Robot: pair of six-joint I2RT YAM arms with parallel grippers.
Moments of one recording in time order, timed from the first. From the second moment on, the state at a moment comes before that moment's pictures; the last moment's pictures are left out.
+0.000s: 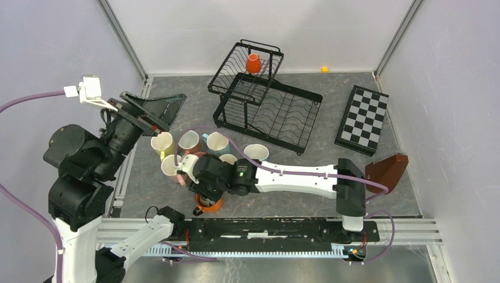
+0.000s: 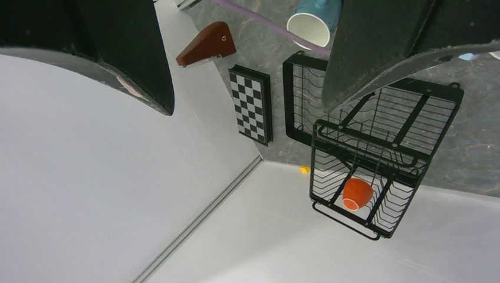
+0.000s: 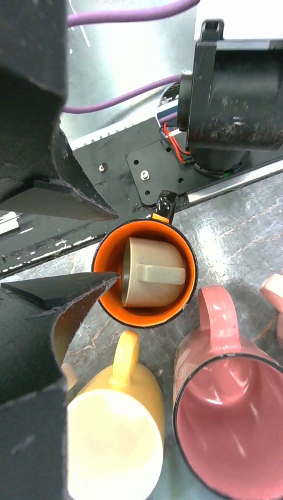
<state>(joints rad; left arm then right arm) -0.46 0.81 1.65 -0.70 -0.02 -0.68 1.37 1.89 1.65 -0.56 0.04 0.18</state>
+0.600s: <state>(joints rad) -0.46 0.91 1.73 -0.65 0.03 -0.68 1.28 1.59 1.62 -0.58 0.17 0.16</state>
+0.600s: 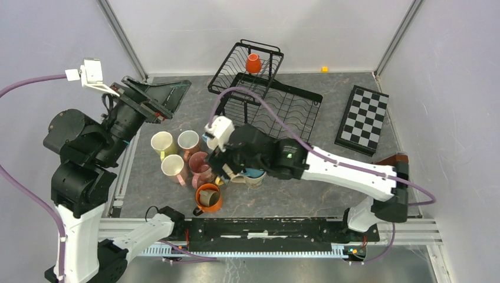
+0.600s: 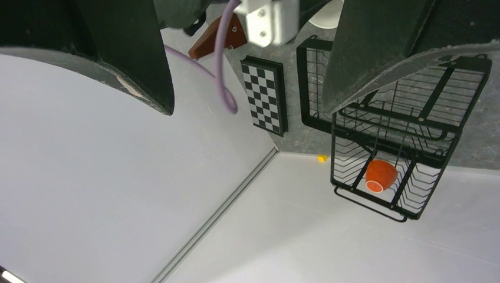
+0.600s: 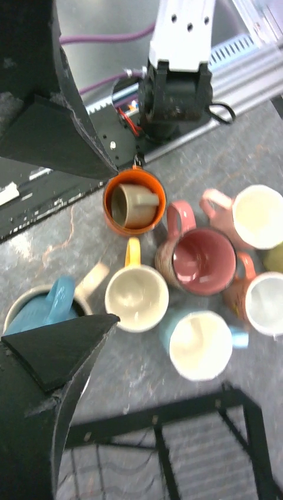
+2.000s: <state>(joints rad) -0.53 1.97 2.42 -0.65 -0.31 -0.44 0.89 0.93 1.14 -0.56 0.28 0.32</state>
